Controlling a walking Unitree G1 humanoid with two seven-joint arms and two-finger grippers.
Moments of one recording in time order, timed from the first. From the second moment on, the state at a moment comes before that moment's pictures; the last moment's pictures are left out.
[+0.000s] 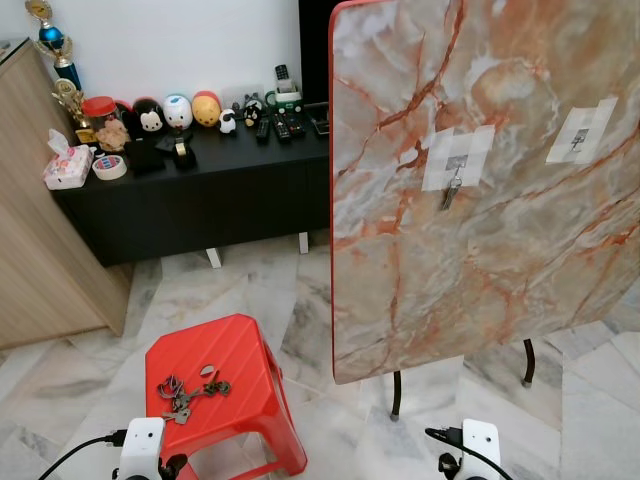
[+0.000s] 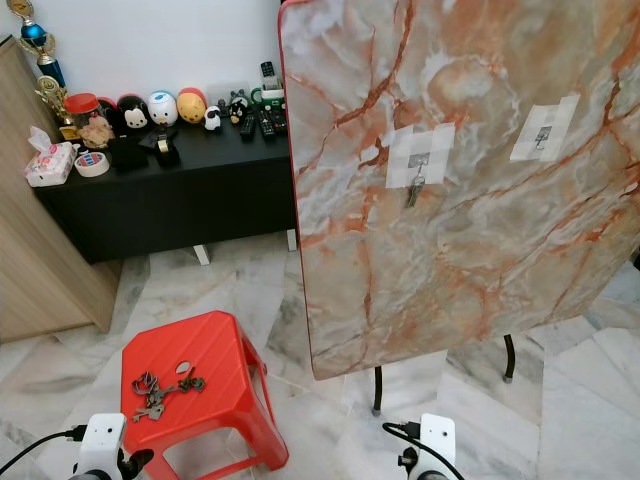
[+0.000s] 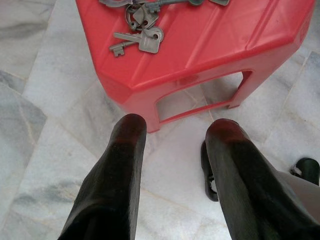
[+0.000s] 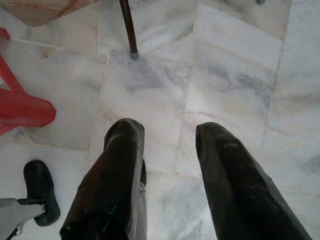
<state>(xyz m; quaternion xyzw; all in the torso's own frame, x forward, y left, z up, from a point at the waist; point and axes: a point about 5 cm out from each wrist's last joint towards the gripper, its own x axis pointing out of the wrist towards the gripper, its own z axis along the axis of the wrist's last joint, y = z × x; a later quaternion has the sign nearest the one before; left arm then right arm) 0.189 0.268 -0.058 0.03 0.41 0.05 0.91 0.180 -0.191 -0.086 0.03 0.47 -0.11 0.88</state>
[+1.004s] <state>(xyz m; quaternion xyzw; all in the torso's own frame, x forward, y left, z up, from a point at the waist) 0.189 0.271 -0.057 0.04 0.41 0.06 0.91 0.169 -0.198 -0.089 0.01 0.47 -0.11 0.88</state>
